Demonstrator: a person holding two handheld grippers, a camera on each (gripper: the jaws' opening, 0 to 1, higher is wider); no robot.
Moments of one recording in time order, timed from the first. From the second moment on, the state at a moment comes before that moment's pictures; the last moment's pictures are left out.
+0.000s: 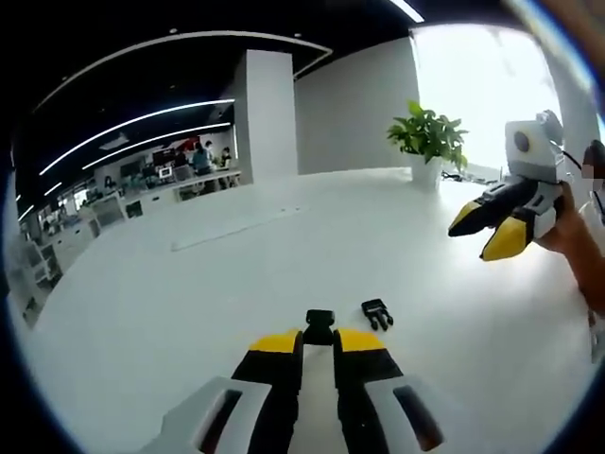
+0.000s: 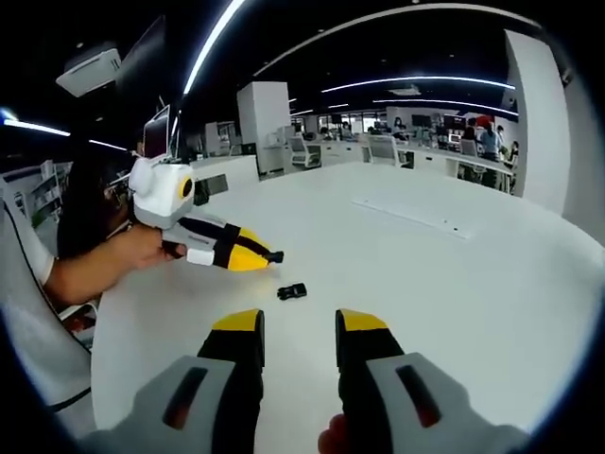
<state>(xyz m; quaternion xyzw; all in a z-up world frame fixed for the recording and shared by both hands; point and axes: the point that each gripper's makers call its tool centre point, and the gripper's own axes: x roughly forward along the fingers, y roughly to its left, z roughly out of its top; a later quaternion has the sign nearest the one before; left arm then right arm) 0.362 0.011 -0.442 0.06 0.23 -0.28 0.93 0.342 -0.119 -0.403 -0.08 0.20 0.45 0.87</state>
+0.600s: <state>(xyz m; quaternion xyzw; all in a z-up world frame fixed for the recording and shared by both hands) 0.349 0.005 -0.431 0.07 0.22 -0.32 0.92 0.351 -0.120 -0.406 -0.09 0.20 0.46 0.86</state>
